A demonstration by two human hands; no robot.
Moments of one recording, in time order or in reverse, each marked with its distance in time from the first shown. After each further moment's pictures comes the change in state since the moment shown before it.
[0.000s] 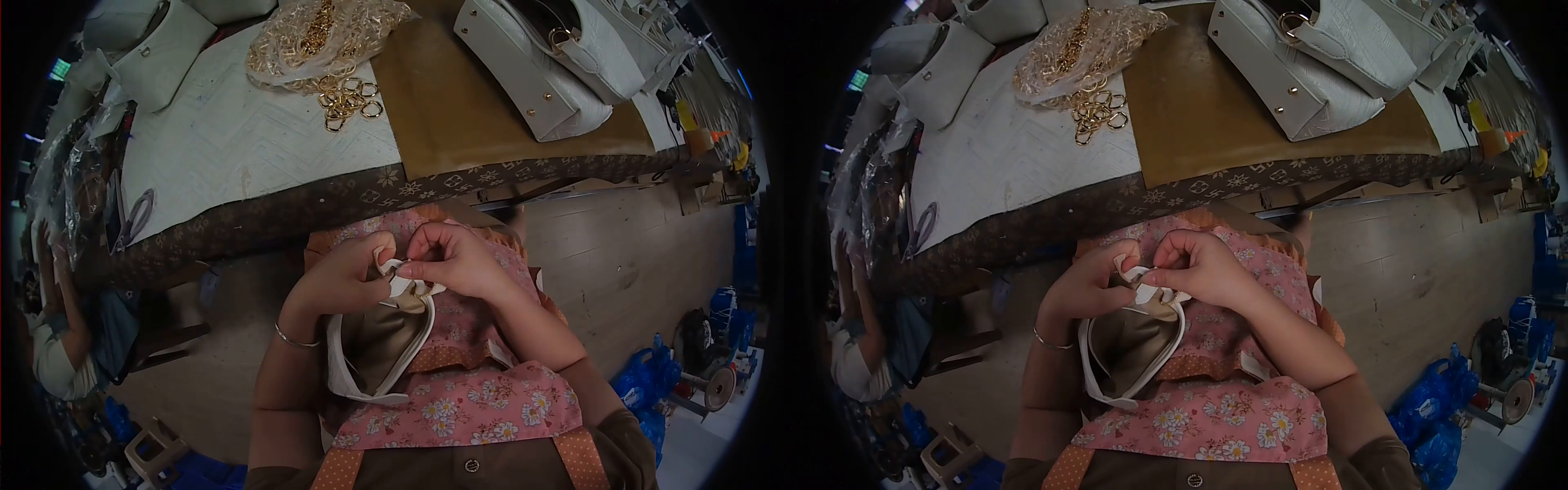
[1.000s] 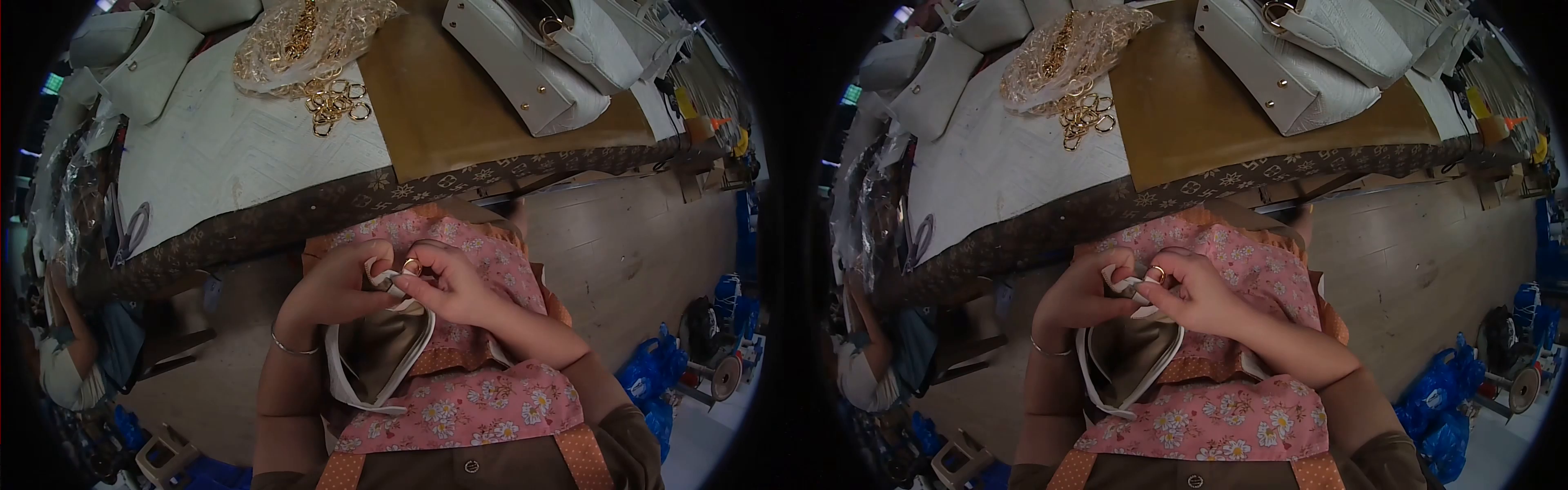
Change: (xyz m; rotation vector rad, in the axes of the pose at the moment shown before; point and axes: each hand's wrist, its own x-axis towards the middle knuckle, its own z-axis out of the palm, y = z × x) left_hand 0.001 0.020 -0.001 0.028 -0.036 -0.010; right_hand -0.017 0.007 0.016 -0.216 0.077 -0.243
